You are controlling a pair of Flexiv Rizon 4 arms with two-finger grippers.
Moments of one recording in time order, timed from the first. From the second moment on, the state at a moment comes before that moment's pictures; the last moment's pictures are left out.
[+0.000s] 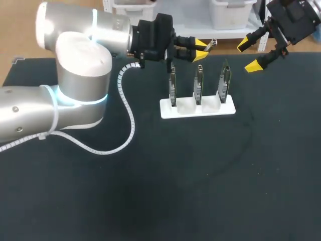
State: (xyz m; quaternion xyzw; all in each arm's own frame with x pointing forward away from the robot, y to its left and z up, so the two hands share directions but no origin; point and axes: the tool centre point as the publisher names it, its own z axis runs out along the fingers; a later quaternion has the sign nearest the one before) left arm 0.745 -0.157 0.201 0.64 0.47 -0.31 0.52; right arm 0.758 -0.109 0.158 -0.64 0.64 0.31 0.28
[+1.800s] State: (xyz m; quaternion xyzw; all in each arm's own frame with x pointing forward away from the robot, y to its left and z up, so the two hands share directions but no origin) left arm 0.754 -0.209 0.211 0.62 0.42 -0.43 0.50; right arm 0.758 -0.109 0.158 -0.64 0.64 0.31 0.28
